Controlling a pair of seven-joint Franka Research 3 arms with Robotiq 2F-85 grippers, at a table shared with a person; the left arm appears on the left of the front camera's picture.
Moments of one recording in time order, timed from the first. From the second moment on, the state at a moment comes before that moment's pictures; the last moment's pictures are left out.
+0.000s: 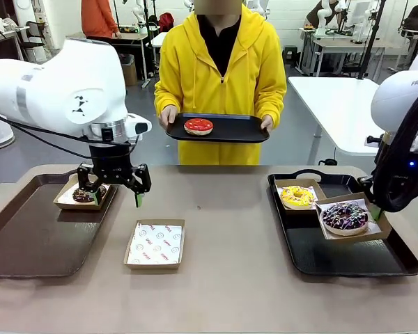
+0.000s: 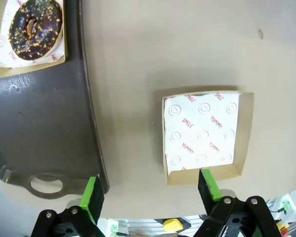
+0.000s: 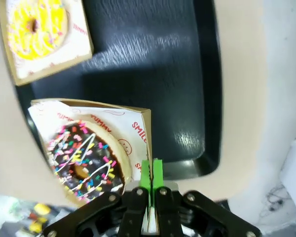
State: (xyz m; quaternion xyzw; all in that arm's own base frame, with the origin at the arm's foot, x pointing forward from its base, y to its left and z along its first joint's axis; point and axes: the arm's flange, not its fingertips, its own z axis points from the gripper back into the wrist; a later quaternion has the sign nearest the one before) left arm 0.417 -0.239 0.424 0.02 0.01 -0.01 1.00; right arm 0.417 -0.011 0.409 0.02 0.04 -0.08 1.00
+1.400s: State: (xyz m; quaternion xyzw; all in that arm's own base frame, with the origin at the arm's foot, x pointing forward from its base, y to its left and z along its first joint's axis) left arm 0.422 -0.253 0.397 0.02 0.02 -0.01 1.00; right arm 0.411 -0.013 0.360 0.02 0.01 -0.08 1.00
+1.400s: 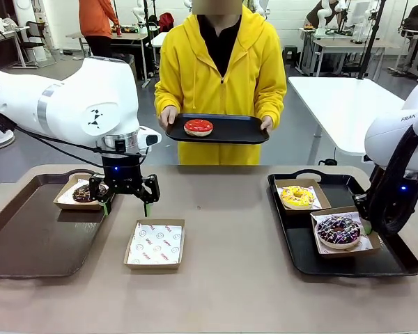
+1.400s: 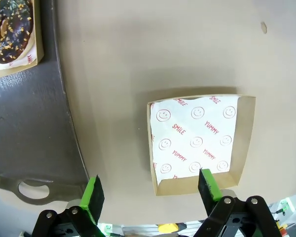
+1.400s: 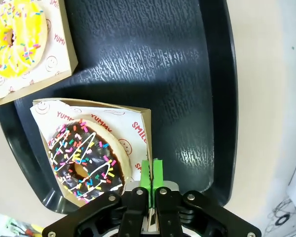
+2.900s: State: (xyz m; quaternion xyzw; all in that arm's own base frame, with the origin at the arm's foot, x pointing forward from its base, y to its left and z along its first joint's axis) left arm 0.402 -0.249 0.337 0.00 -0.02 0.03 1.00; right arm 0.419 -0.013 0.348 0.04 0.01 -0.04 1.00
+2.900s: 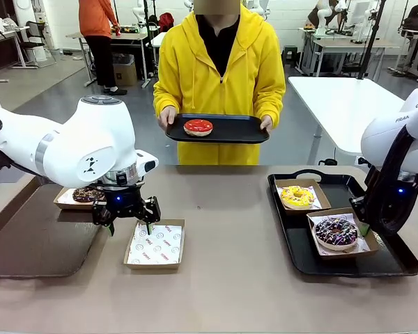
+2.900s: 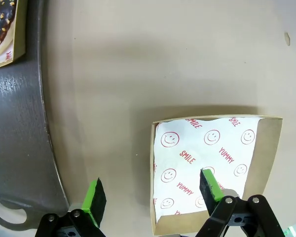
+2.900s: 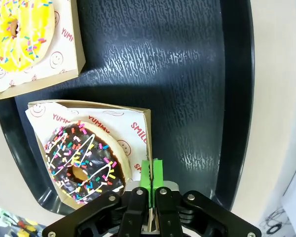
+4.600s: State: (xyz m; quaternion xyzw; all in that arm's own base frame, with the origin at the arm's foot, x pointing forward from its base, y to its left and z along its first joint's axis) left arm 0.407 -0.254 0.324 -0.03 -0.01 0.01 1.00; right arm 0.421 -0.015 0.343 0.05 0.02 -0.05 1.00
